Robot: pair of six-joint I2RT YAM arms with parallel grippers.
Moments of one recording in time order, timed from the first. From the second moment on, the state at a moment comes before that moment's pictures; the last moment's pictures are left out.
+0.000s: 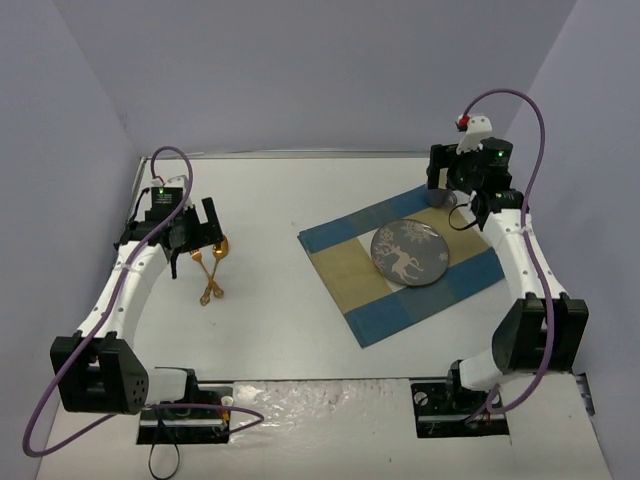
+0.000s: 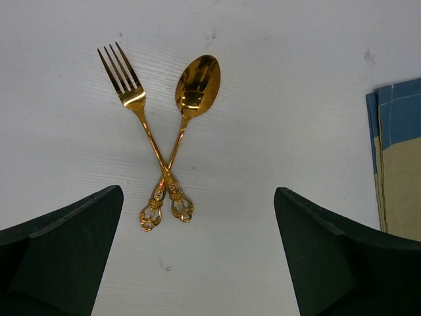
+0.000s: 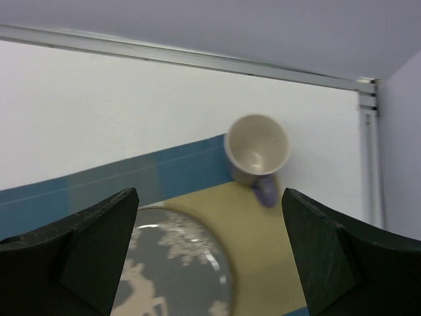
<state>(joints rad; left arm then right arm) -0.05 1.29 1.11 -0.67 0.00 -0.32 -0.05 1.49 1.29 -0.19 -0.17 -0.12</state>
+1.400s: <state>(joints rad) 0.04 1.66 1.08 -0.60 -0.12 -0.50 0.16 0.62 0.67 -0.14 -0.33 0.37</state>
